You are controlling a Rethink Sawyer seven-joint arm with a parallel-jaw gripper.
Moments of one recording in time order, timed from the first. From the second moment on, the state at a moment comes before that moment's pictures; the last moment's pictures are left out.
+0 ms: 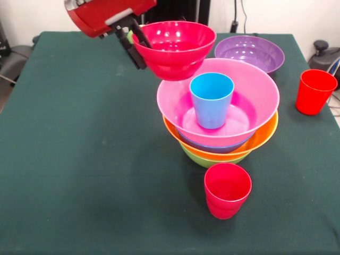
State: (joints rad) arm -0.73 -0.59 0.57 1.35 0.02 0.98 1.30
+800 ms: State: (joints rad) arm -0.66 -0.52 0.55 1.35 0.02 0.91 1.32
